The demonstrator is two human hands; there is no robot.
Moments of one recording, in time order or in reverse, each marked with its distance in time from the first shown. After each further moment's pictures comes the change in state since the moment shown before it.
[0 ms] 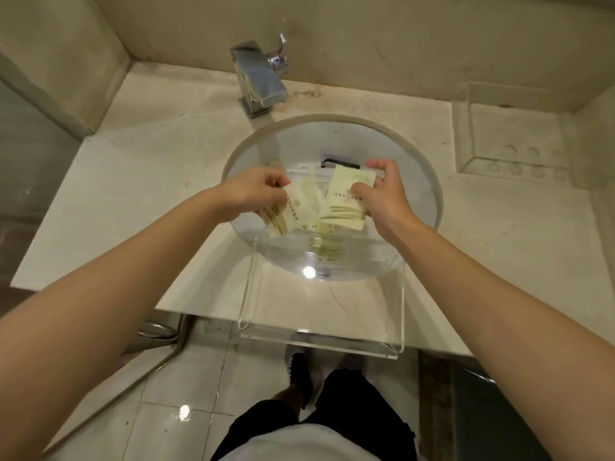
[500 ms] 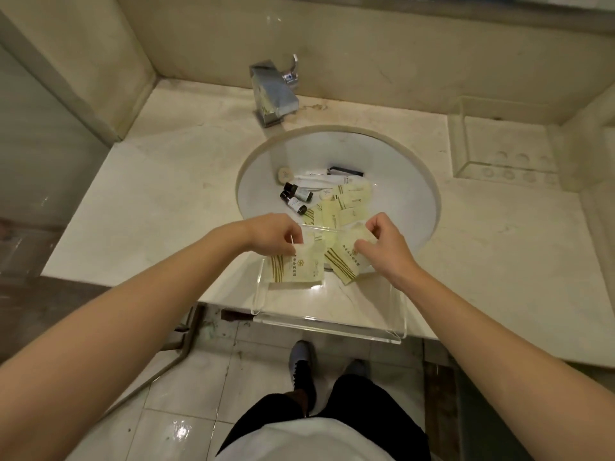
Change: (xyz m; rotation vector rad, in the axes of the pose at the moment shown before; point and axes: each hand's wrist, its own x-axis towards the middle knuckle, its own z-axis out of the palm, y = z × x) left_hand -0.045 -0.016 0.038 0.564 -0.234 0.047; right_hand -0.074 0.044 -0.009 -0.474 -0.057 -0.049
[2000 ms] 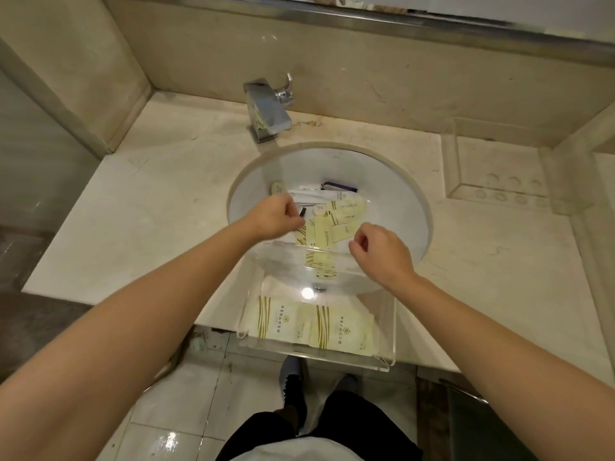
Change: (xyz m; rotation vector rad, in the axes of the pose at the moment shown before) left_hand 0.048 0.008 -0.024 -0.244 0.426 -0.068; right_hand 0.031 -0.005 -0.018 -0.556 0.091 -0.264
